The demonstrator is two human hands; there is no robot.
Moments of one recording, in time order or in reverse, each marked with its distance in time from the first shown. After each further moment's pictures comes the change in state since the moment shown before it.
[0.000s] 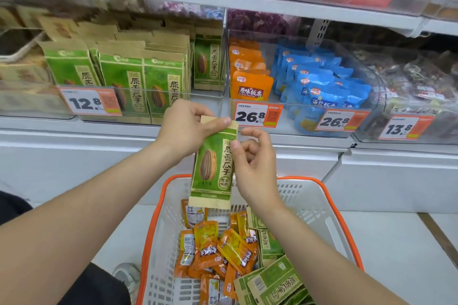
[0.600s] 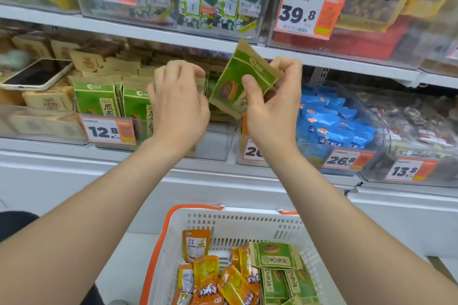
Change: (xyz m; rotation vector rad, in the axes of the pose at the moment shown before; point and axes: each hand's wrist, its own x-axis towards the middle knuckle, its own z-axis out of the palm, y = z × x) left_hand 0.039 0.048 -0.052 0.463 0.593 0.399; right_hand 0.113 -0.117 0.028 -0.048 0.164 -0.527
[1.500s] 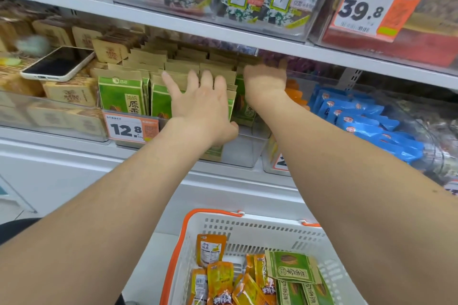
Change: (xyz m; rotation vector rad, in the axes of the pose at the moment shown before) left_hand 0.028 -0.033 0.011 0.568 -0.566 0.023; right_hand 0.082 0.050 0.106 -1.539 -0.779 -0.025
